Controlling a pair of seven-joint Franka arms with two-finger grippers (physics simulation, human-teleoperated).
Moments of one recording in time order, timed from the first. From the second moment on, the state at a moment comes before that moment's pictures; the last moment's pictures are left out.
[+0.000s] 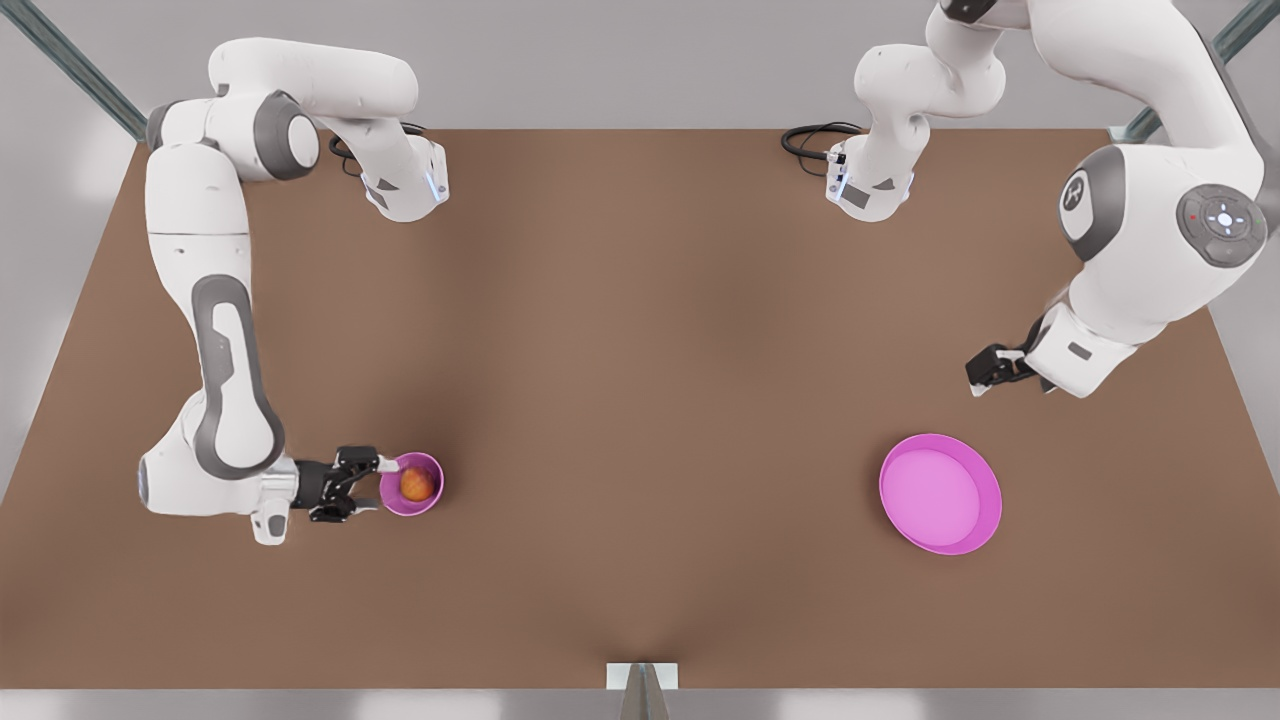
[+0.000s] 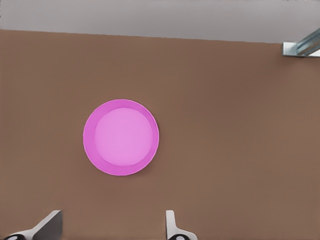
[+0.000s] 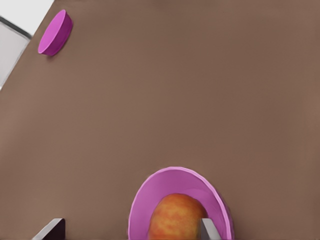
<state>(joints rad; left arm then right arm) -0.16 0.18 0.07 -1.43 0.00 1.68 -0.15 -0.15 0.77 0.09 -1.33 0.68 1.84 -1.08</state>
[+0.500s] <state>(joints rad) -0.16 0.26 0.06 -1.34 0.01 1.62 -0.13 0.11 0.12 0.08 -1.48 -0.02 1.58 -0.56</state>
